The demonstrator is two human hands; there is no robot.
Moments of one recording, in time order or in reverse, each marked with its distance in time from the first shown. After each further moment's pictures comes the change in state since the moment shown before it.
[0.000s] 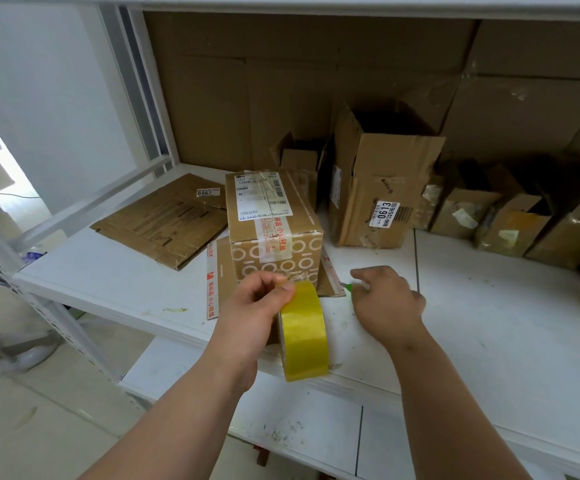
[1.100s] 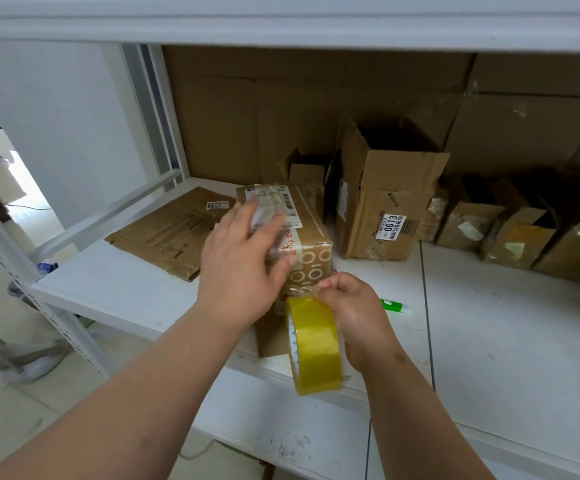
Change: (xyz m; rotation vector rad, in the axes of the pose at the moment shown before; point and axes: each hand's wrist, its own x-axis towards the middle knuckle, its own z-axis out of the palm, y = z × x) left_hand 0.046 0.045 -0.026 1.252 0.247 0.844; right_hand -0.025 -0.058 0.007 1.002 -0.146 0.112
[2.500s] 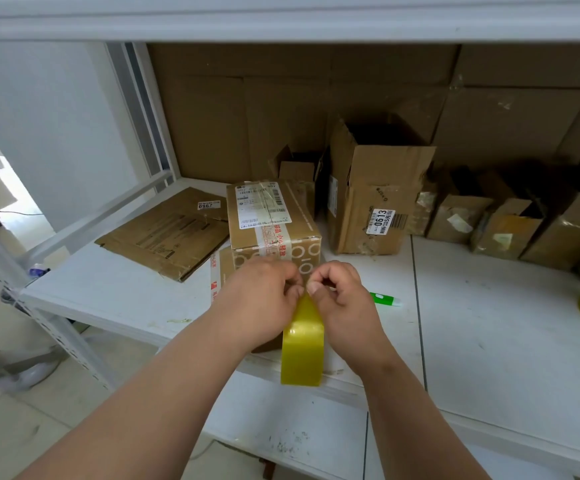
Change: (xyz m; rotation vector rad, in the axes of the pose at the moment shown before) left_hand -0.013 0.034 -0.007 -0.188 -0.368 0.035; right_hand -0.014 0.008 -0.010 -0.212 -0.018 -0.457
